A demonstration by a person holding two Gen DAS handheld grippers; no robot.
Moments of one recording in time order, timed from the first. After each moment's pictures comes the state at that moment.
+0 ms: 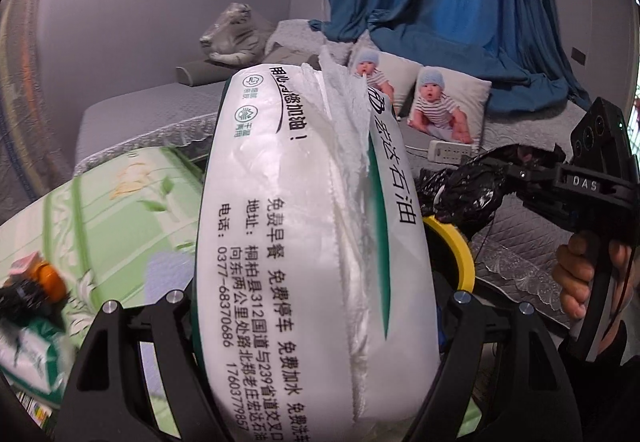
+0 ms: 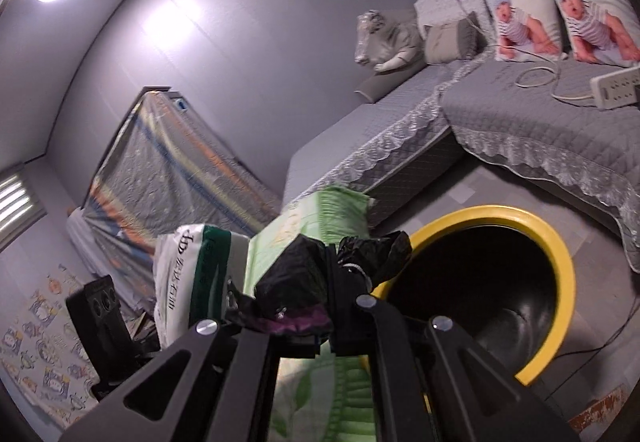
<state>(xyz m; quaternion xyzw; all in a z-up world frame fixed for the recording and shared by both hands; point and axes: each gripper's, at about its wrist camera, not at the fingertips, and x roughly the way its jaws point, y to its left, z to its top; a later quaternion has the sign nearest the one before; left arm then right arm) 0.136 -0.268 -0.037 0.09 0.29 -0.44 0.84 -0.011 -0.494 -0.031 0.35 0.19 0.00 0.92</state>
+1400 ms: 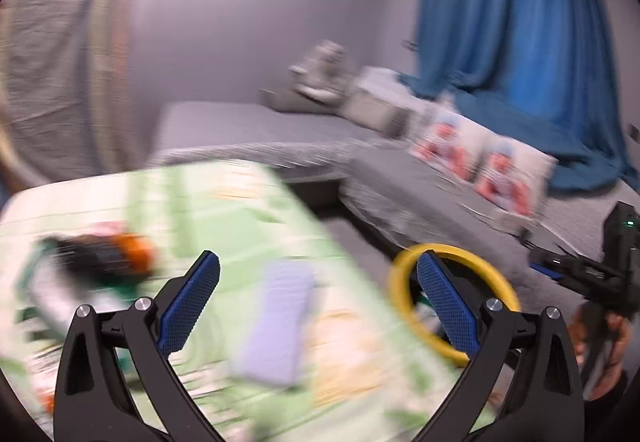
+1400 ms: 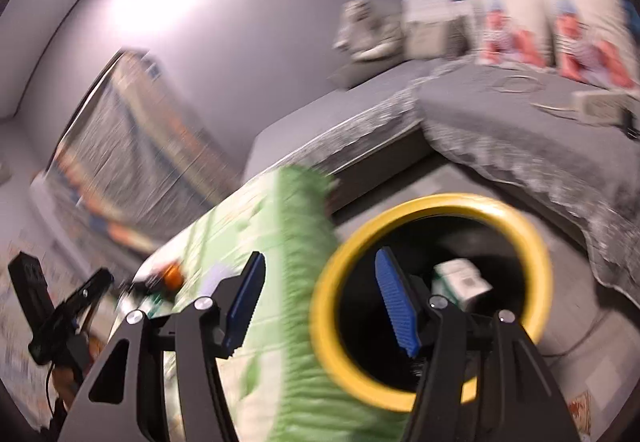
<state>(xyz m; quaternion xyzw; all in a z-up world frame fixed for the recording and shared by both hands) 0.153 -0.126 -0.019 -0.01 0.24 -0.29 0.93 0.015 -0.469 -0.053 0.27 0.25 -0.02 0.93</state>
